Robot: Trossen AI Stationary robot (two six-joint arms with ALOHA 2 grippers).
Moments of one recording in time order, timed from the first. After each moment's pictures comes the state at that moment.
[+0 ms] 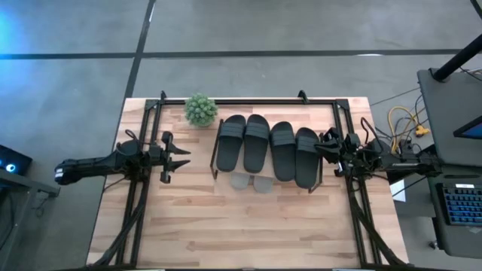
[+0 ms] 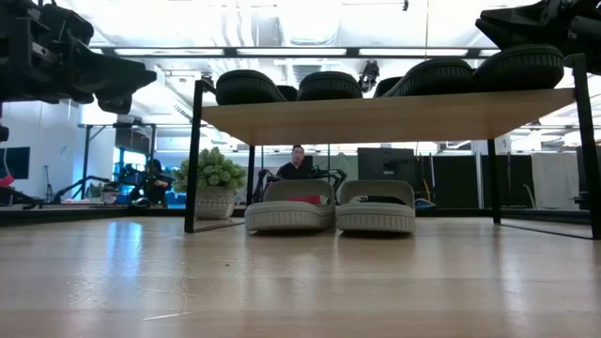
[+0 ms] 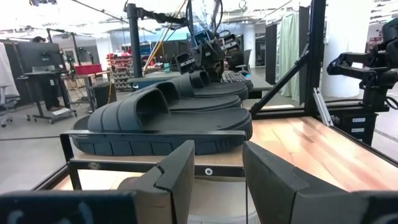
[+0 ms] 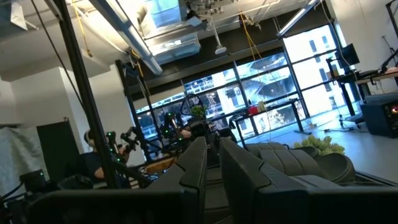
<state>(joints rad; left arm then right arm) 0.12 0.06 0.00 0.10 0.10 0.06 0.00 0.05 0.02 0.40 0.08 0.30</state>
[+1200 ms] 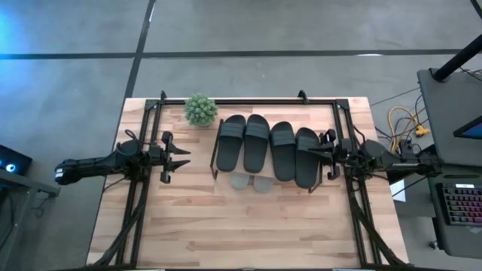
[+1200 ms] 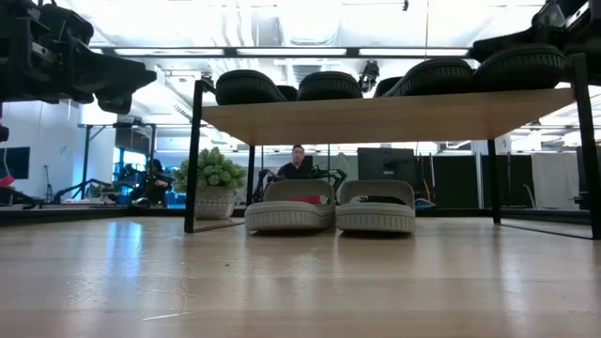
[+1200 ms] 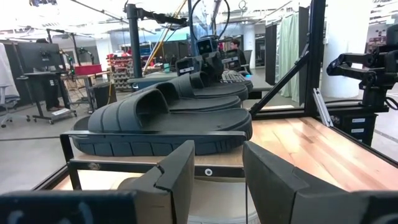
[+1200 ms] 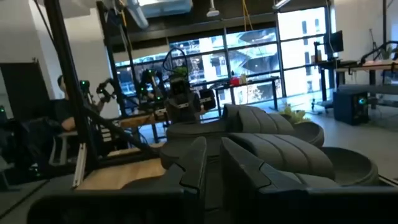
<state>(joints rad) 0.12 0.06 0.00 0.10 0.10 0.06 0.00 0.04 0.03 0.20 0.08 0.15</state>
